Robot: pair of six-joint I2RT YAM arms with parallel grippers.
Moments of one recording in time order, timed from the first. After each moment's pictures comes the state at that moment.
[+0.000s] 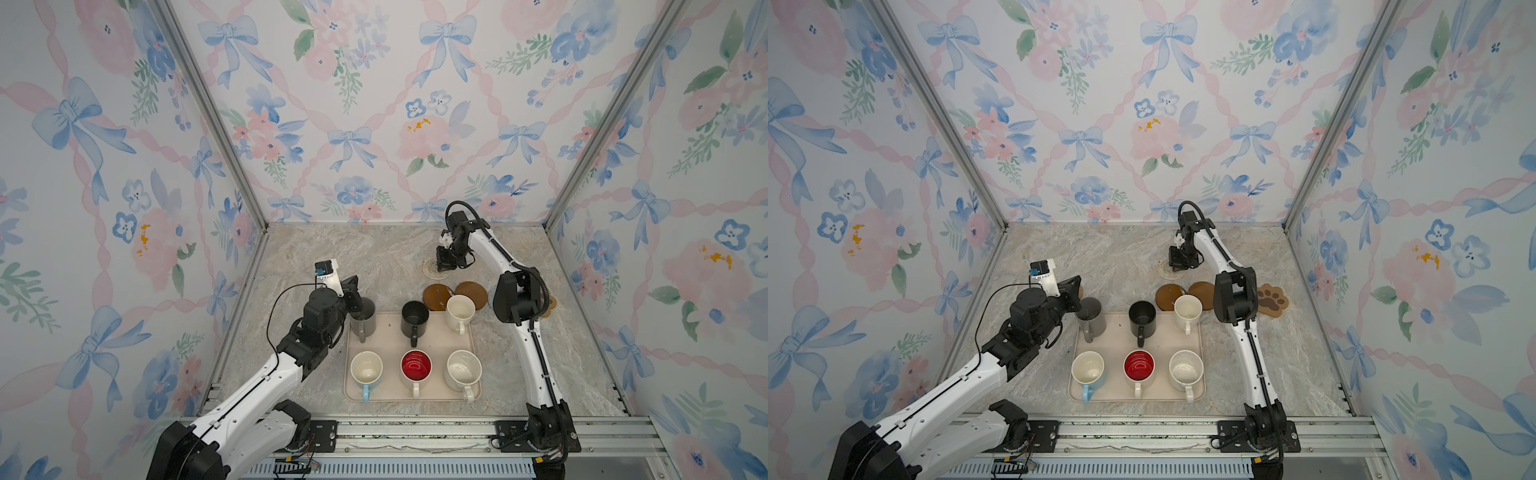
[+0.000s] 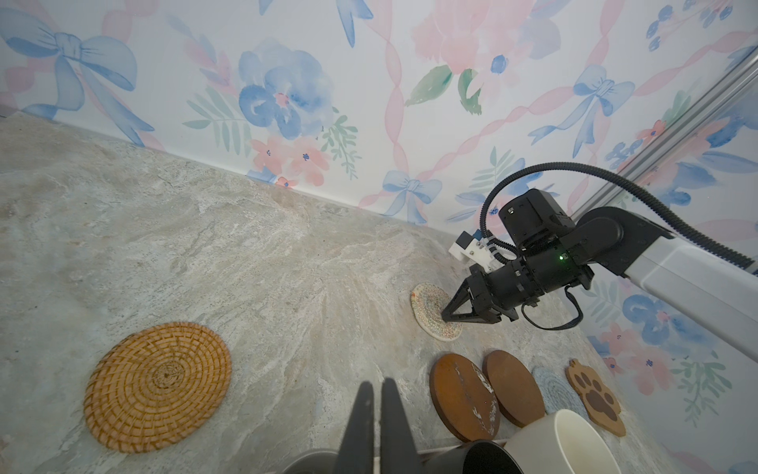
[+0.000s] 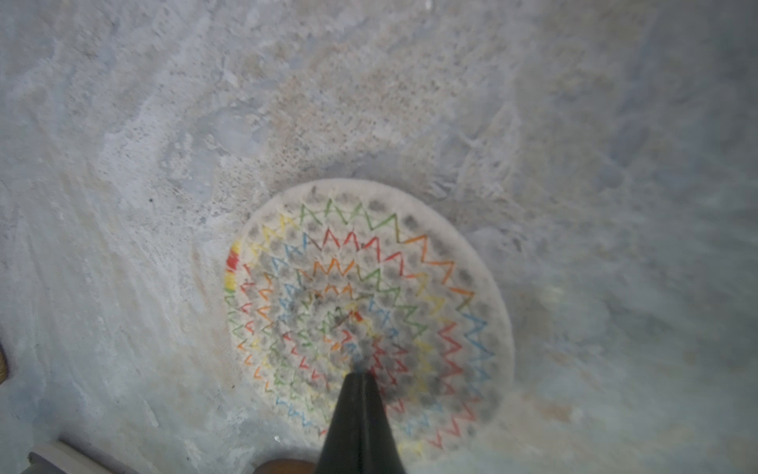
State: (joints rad) left arm -0.50 0.96 0.57 0.16 -0.21 -0.50; right arm 0.30 2.63 2.48 -1.18 -0.28 0.25
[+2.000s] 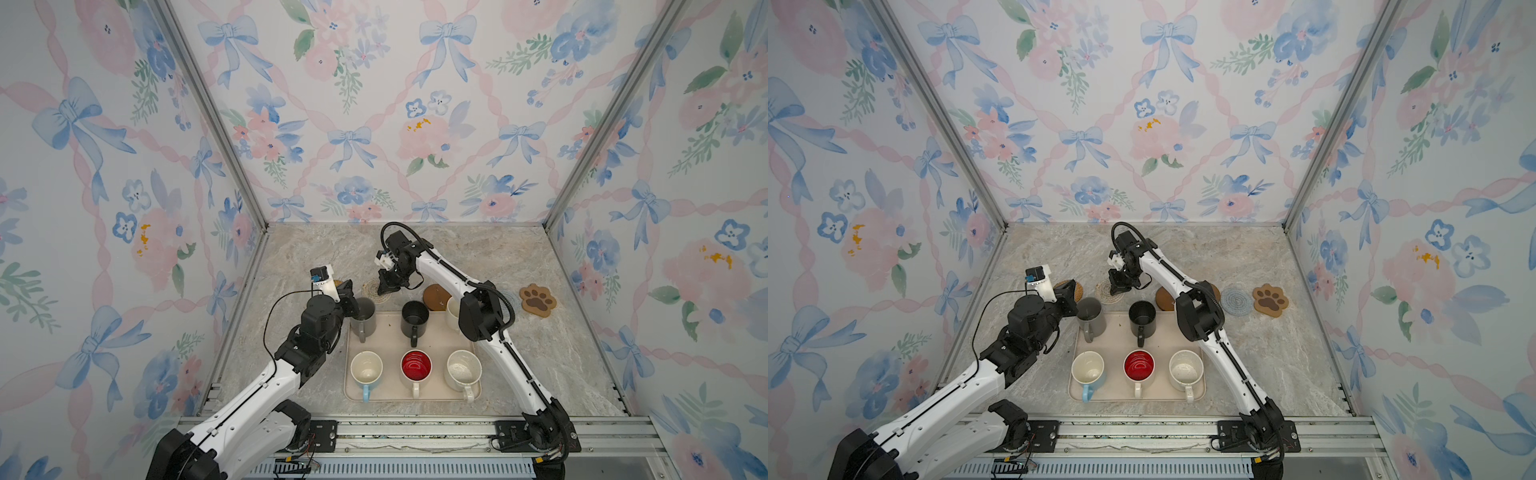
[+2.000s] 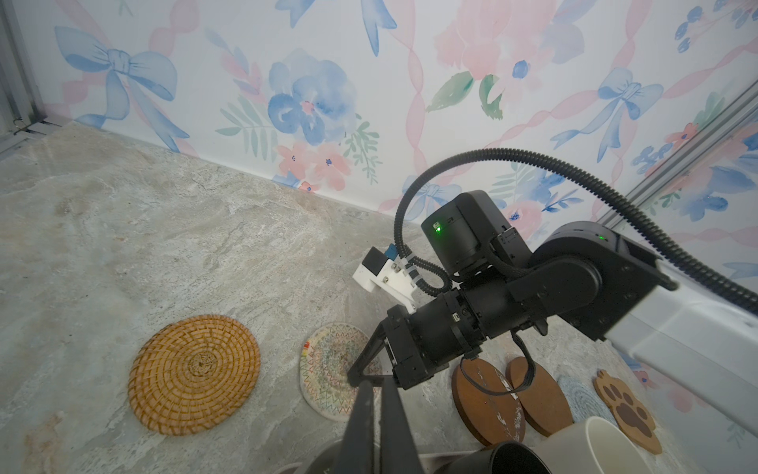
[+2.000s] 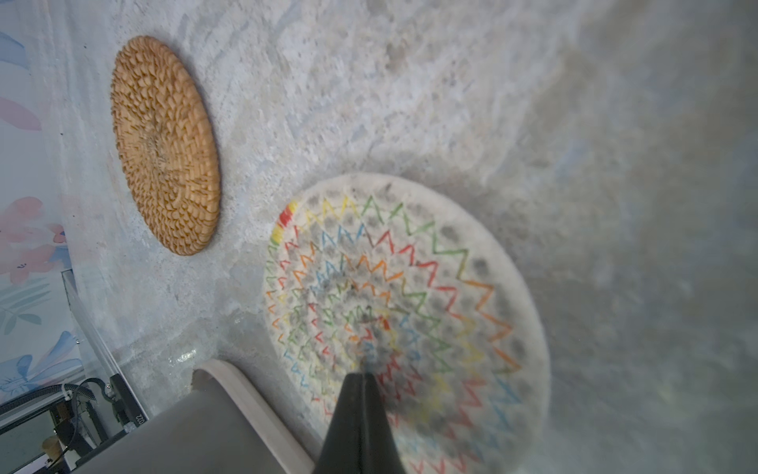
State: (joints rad) left arm -0.50 0.91 0.50 0.18 -0.27 -0.48; right arm 0.65 2.73 2.58 -1.10 -0.52 0.30
